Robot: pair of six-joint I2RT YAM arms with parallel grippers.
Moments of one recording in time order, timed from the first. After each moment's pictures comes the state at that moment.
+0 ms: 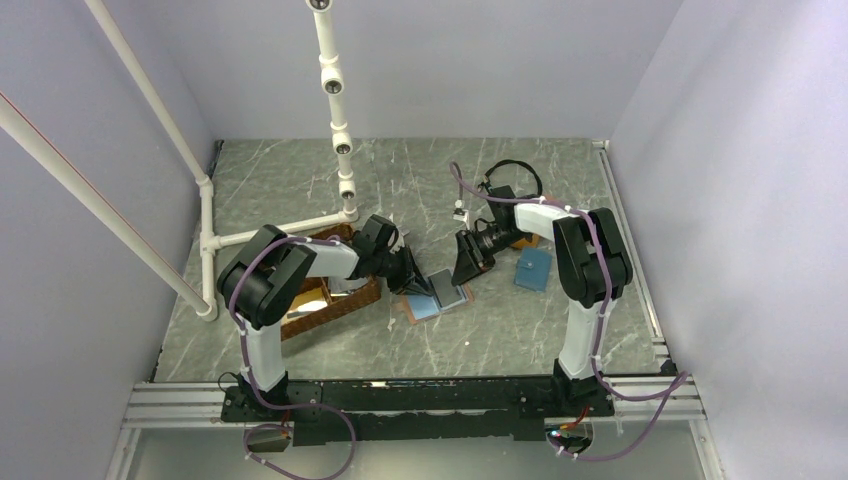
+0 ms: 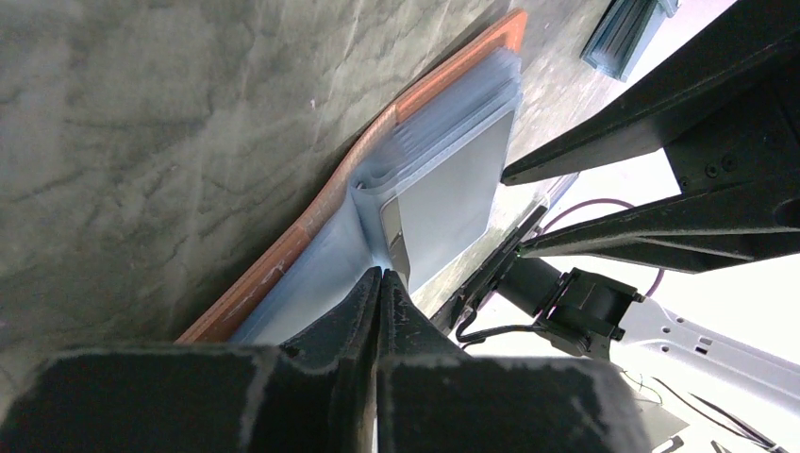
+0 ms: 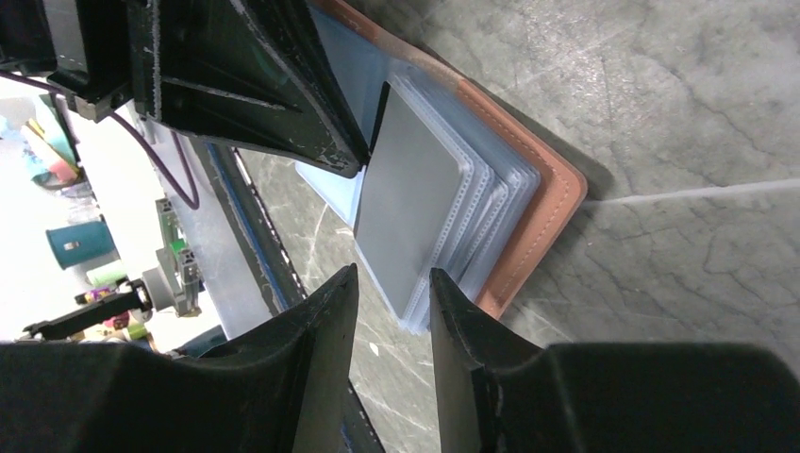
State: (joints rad) left arm -0.60 1.89 0.92 0.09 0.64 -1.01; right arm 0.29 1.97 1.21 -0.74 -0.94 -0.22
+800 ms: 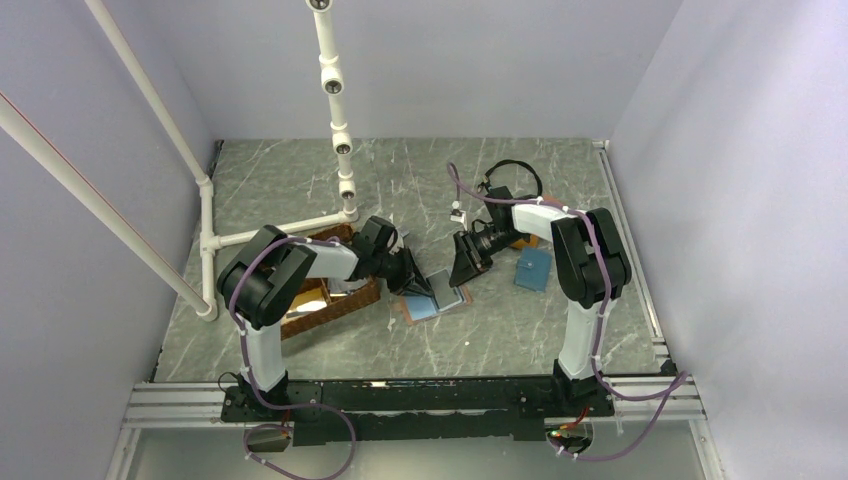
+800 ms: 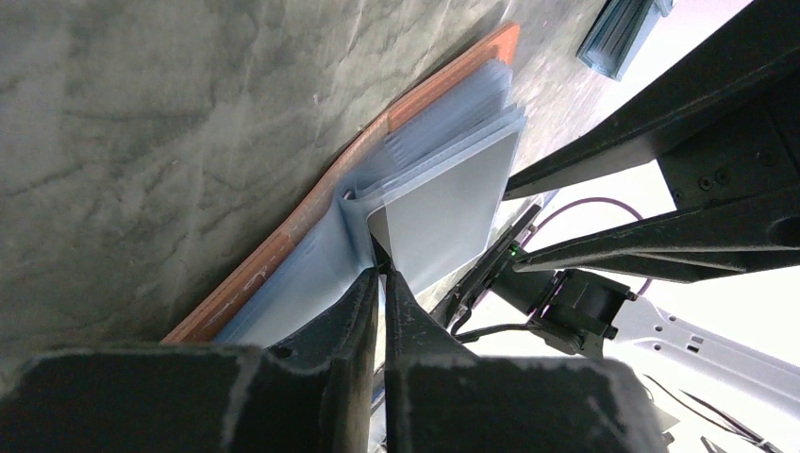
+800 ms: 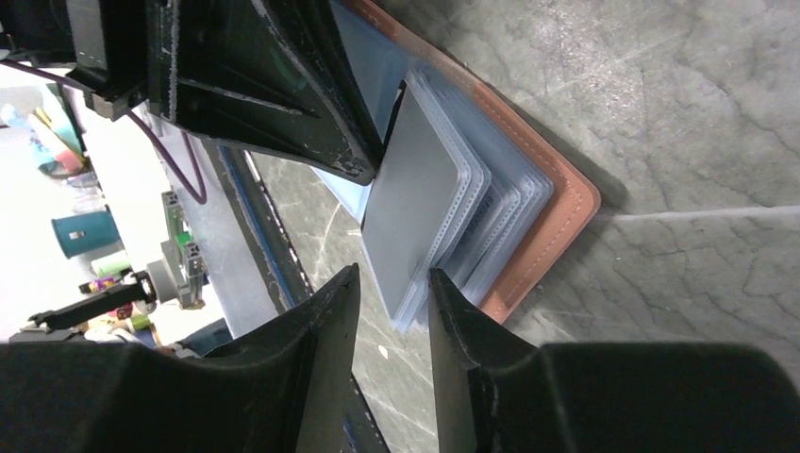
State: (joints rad) left arm -0.60 1.89 0.91 0.11 0.65 -1.03; right arm 0.31 1.97 1.21 -0.74 -0.95 -0.22
